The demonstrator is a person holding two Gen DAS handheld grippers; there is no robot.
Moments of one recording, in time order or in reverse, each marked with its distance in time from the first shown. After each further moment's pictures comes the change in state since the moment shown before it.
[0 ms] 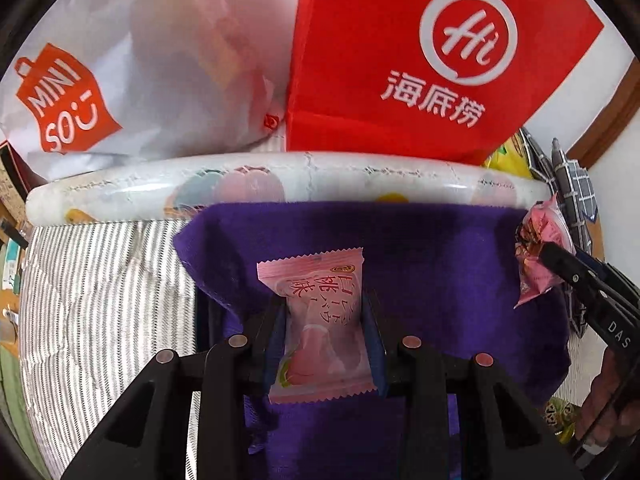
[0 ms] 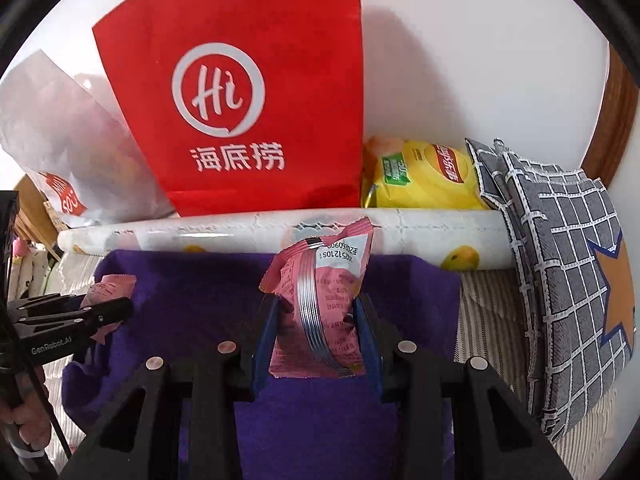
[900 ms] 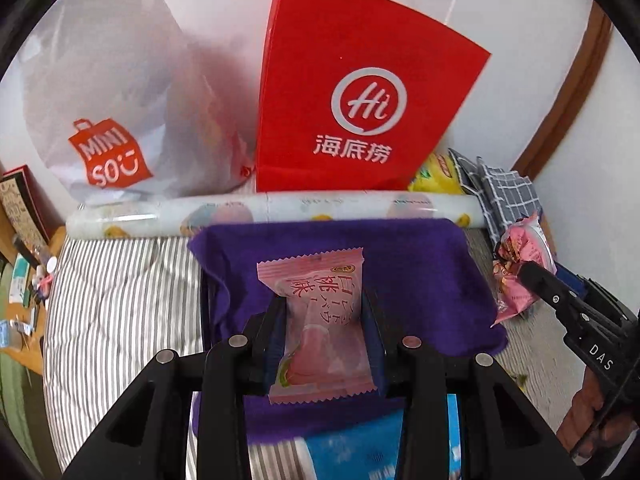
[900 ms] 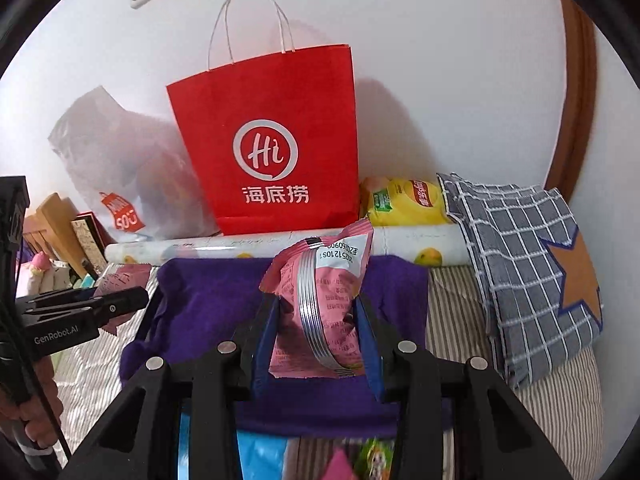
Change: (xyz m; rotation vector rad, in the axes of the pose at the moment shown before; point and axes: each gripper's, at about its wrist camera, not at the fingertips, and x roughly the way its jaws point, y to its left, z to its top) left arm -0.096 -0.034 -0.026 0.057 -0.150 -0.060; right arm -0.102 0.015 -0.024 0.013 -0.142 0.015
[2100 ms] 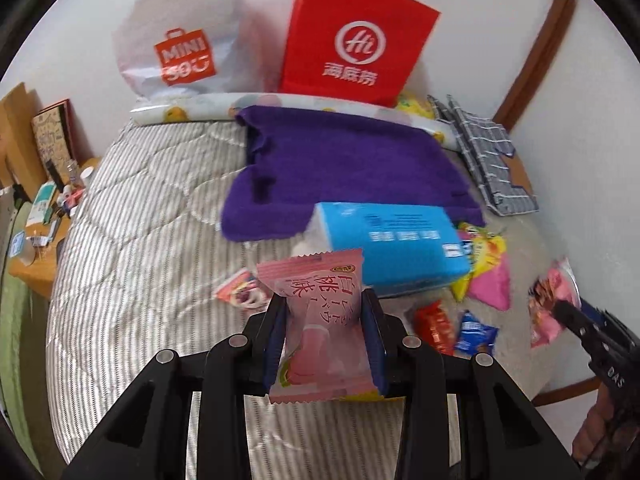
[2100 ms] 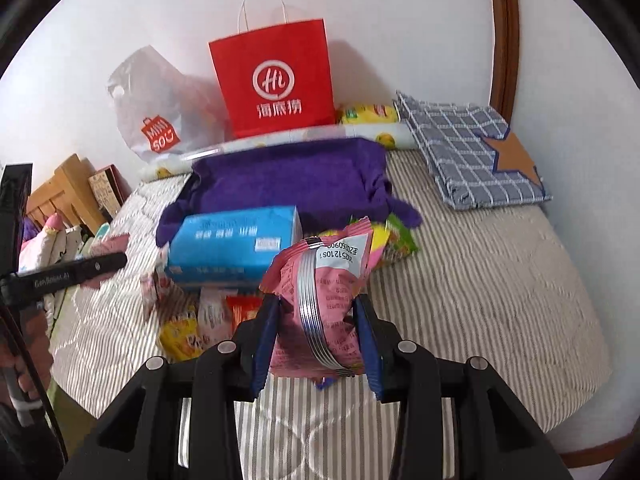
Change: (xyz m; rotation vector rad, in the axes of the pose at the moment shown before) left arm -0.101 -0.010 -0.168 -0.017 0.033 -0.012; right arm -0.157 0.024 -0.166 0.055 0.053 -0.038
